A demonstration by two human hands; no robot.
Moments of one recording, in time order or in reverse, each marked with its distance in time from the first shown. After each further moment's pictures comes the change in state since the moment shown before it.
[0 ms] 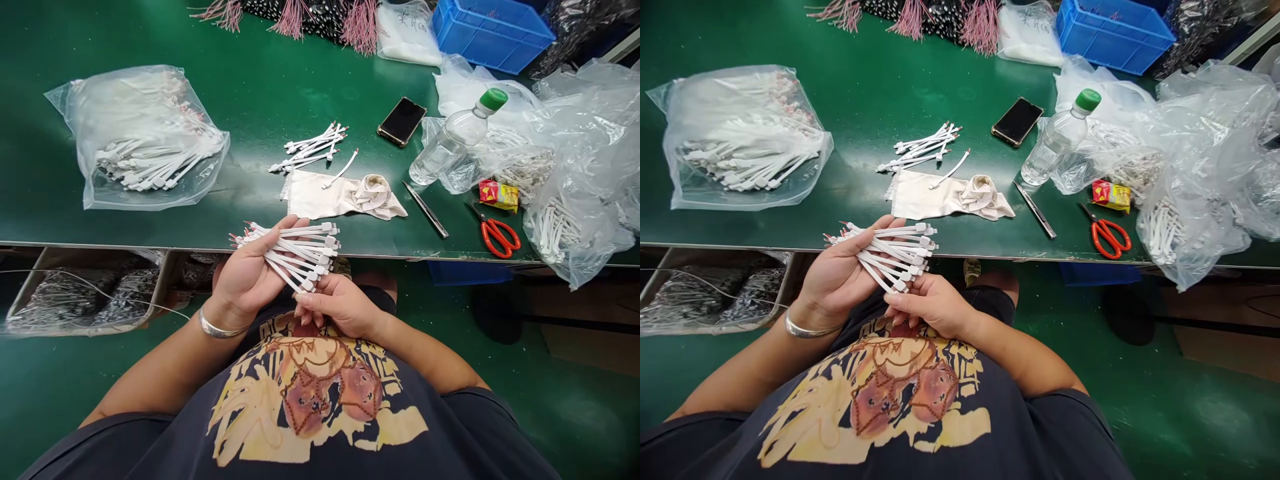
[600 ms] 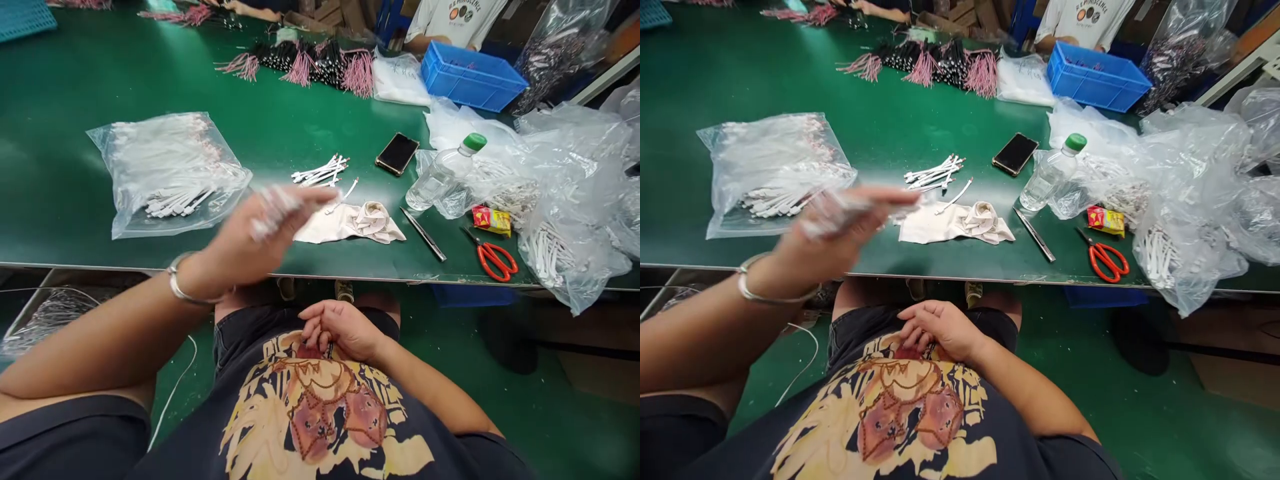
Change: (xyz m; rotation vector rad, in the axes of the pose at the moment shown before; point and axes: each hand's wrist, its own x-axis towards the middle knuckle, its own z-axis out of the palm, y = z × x) left_hand 0.005 0.057 0.050 0.880 -0.448 0.514; right_hand 0.003 0.025 -0.021 0.150 -0.019 0.049
